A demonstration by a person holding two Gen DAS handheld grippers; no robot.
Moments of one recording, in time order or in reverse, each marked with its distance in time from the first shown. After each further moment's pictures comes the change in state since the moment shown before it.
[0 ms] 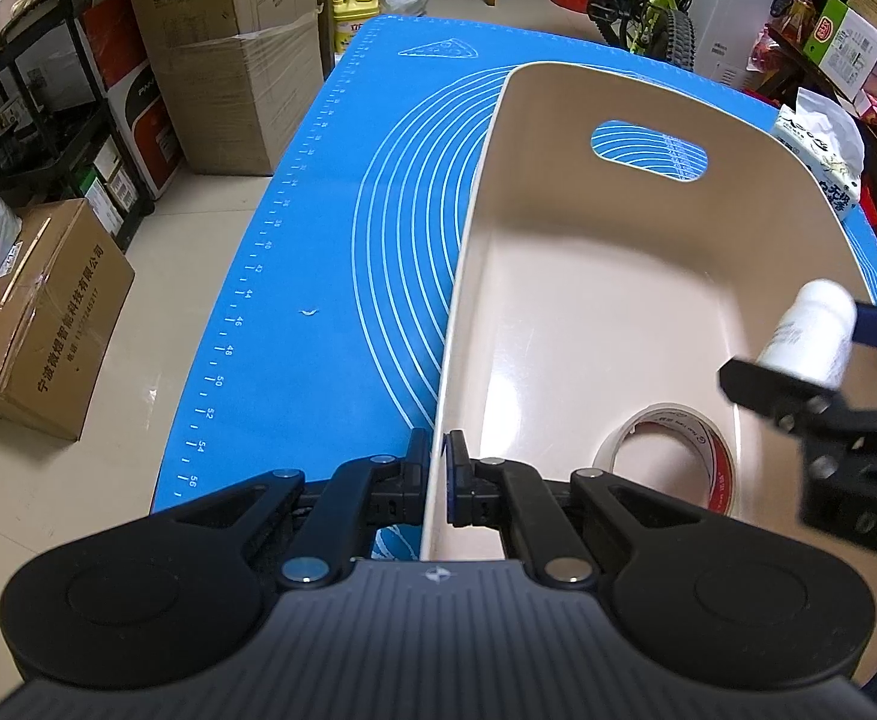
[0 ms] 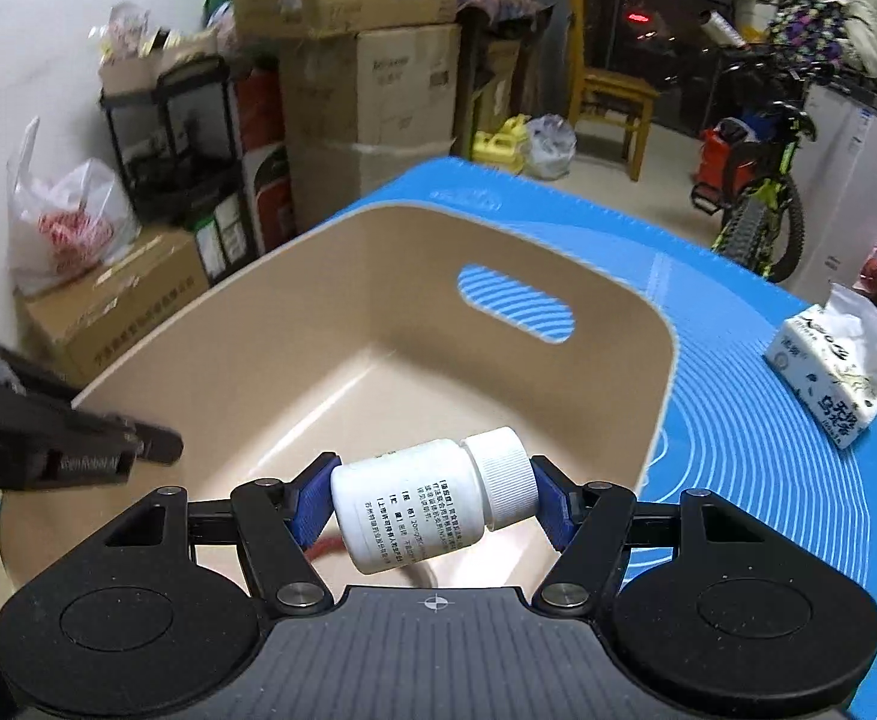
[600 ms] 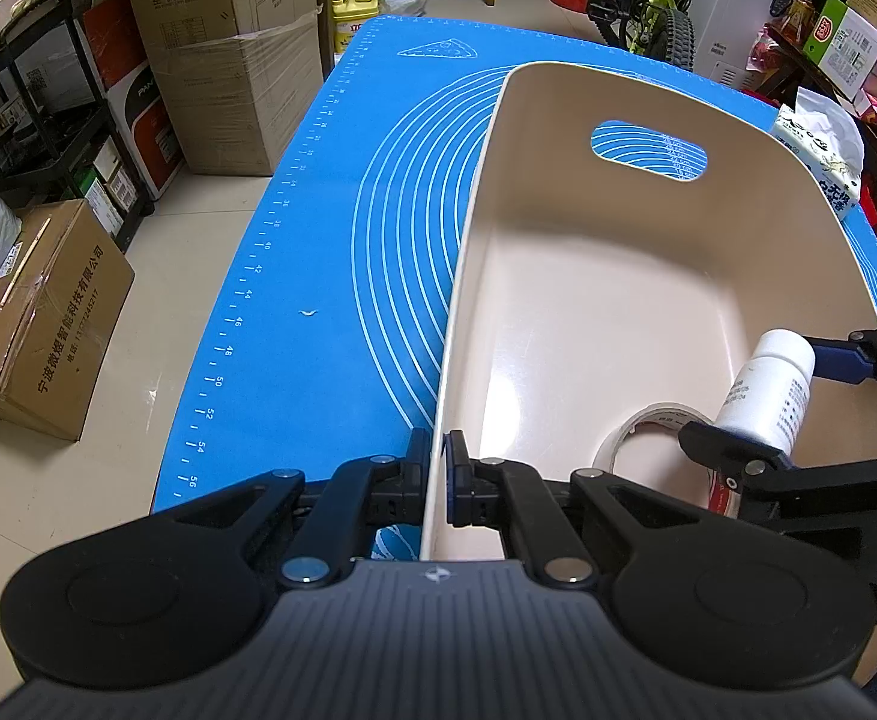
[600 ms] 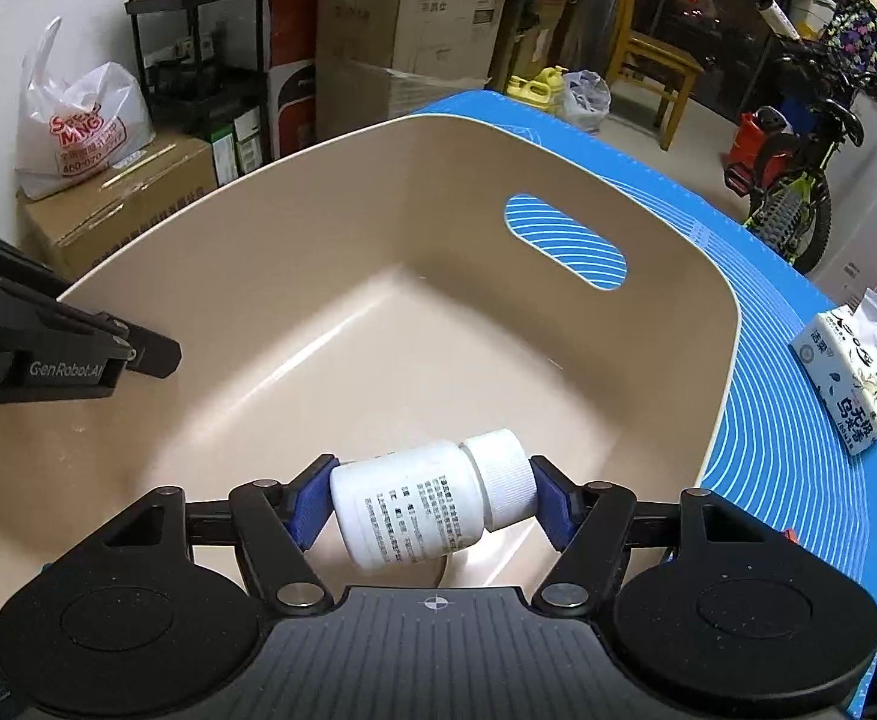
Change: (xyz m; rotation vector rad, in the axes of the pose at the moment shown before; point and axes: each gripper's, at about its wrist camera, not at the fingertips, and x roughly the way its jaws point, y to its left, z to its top) left arm 0.000 0.000 0.000 -0.001 0.000 0.000; right arm 0.019 0.020 -0.006 -0.106 0.121 -0.014
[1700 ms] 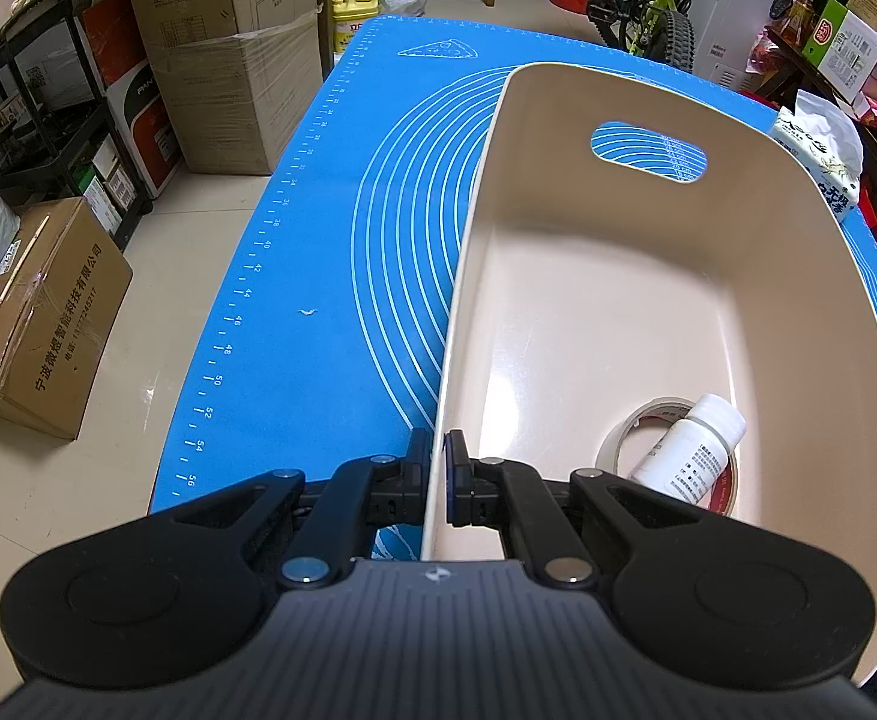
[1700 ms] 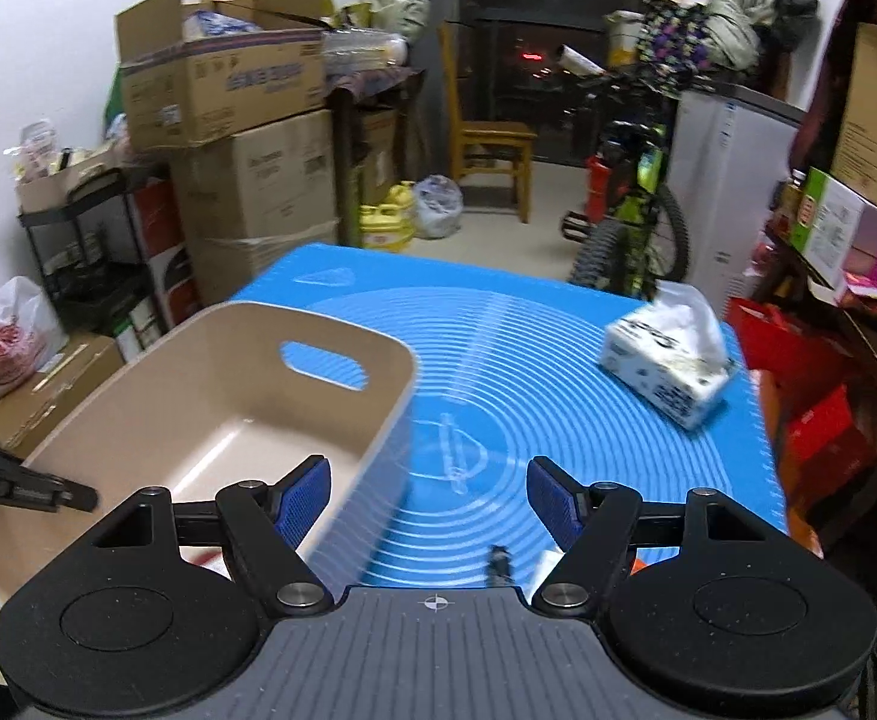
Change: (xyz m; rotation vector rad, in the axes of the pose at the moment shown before) left arm 0.000 0.000 0.000 0.000 0.000 -0.001; right arm -0.100 -0.120 -0.047 0.299 -0.264 -0.122
